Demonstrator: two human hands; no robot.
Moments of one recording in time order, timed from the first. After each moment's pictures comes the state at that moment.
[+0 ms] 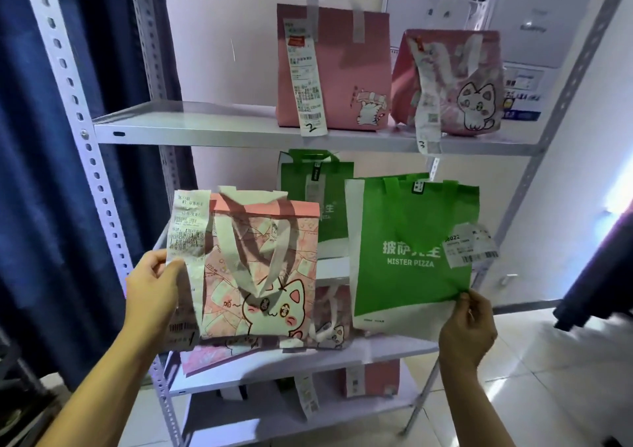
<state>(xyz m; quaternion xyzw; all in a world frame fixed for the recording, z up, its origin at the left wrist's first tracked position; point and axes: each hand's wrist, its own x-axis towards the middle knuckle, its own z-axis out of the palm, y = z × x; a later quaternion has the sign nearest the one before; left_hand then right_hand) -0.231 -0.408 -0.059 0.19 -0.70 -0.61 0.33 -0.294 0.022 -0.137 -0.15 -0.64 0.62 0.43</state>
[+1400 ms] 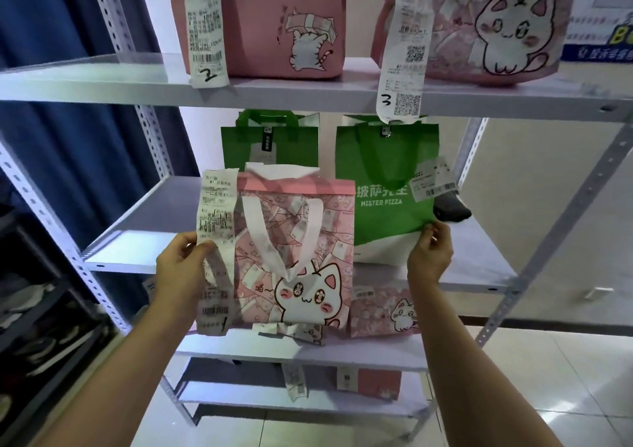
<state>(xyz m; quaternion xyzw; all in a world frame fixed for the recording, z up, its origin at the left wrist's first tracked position) -0.348 -0.200 -0.079 0.31 -0.64 -0.63 0.31 -0.579 0.095 -0.161 -0.10 -0.69 0.66 0.29</state>
